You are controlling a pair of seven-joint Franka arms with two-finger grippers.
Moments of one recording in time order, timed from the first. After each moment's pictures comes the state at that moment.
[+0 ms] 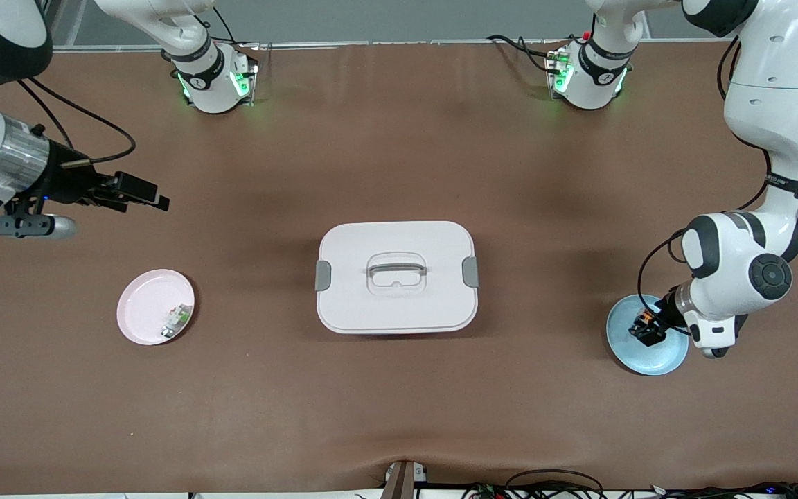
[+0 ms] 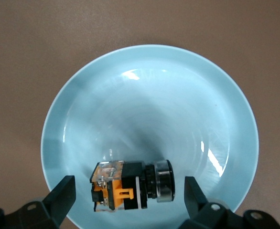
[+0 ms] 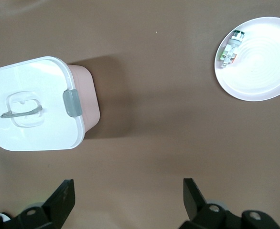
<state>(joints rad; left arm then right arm) 0.13 0.66 -0.09 -1.74 0.01 2.43 -0.79 0.11 0.03 -0.03 -1.71 0.33 1.67 0.15</state>
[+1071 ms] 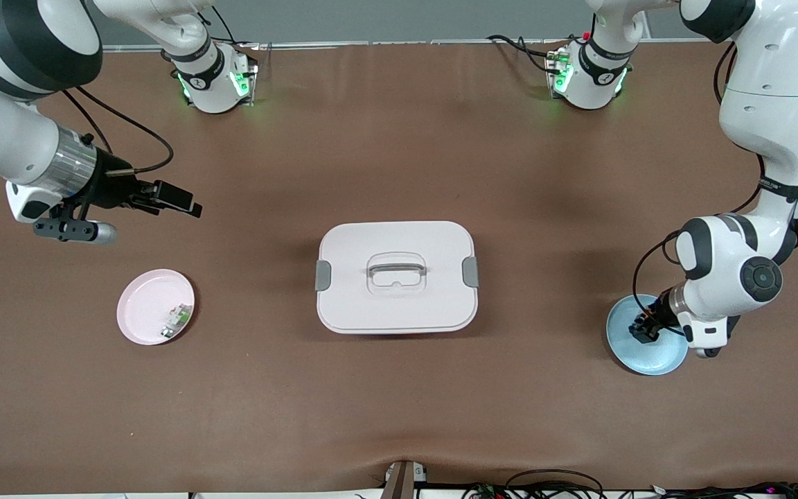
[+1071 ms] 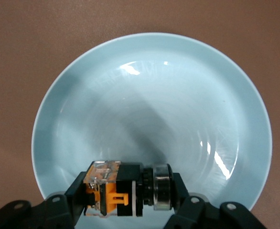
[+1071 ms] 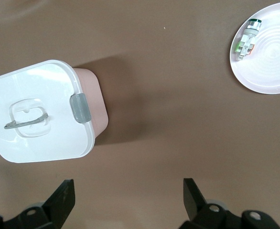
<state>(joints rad) 0.13 0.68 -0.09 -1.73 0.01 2.44 -0.80 0.17 0.04 -0.04 -1.76 0.34 1.75 0.26</state>
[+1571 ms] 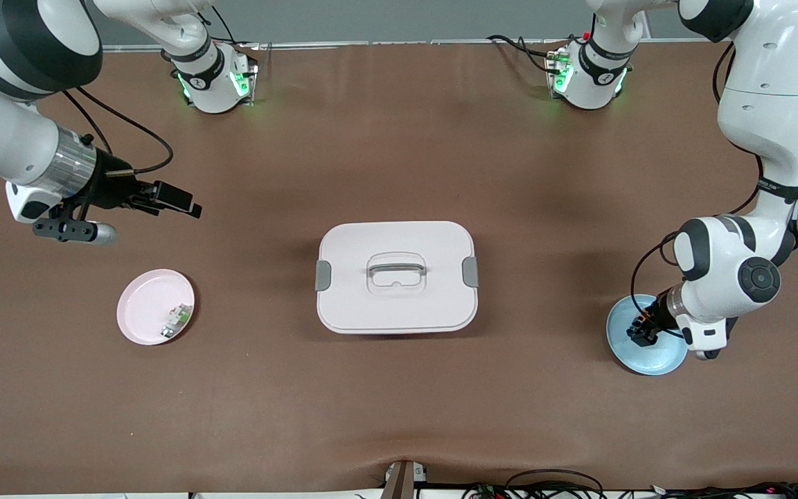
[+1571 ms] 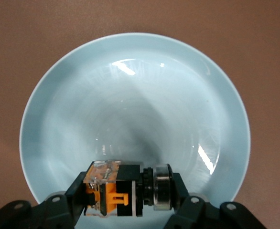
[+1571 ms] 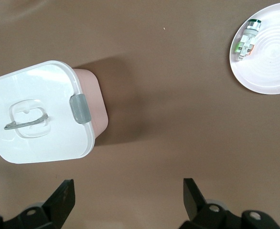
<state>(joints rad) 0.12 0.68 -0.10 -1.71 0.01 2.44 -0.85 0.17 0.04 -0.04 -1.76 0.34 1.75 0.26</state>
